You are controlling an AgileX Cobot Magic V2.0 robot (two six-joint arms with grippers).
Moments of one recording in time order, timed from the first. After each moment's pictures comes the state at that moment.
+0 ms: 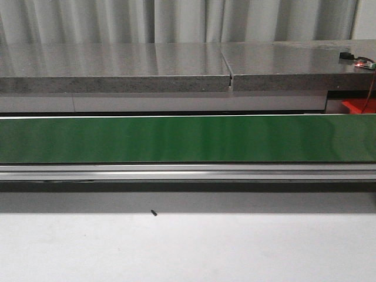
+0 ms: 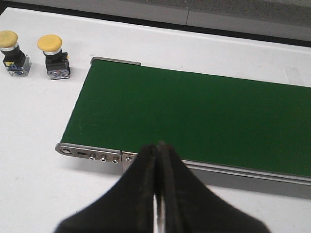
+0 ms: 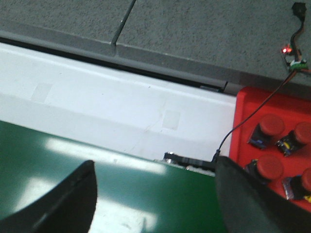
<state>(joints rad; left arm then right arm) 0.16 0.68 -0.62 -0.24 0.60 0.14 -0.08 1.29 -1.36 0.30 0.83 -0.32</state>
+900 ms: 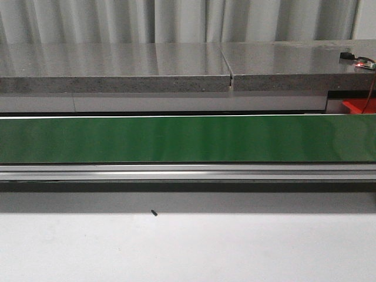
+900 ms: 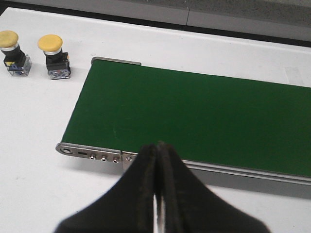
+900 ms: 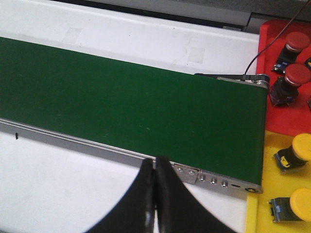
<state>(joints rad) 0.16 0.68 -0.62 -0.24 0.60 0.14 -0.07 0.74 -0.82 0.32 0.81 -0.30</state>
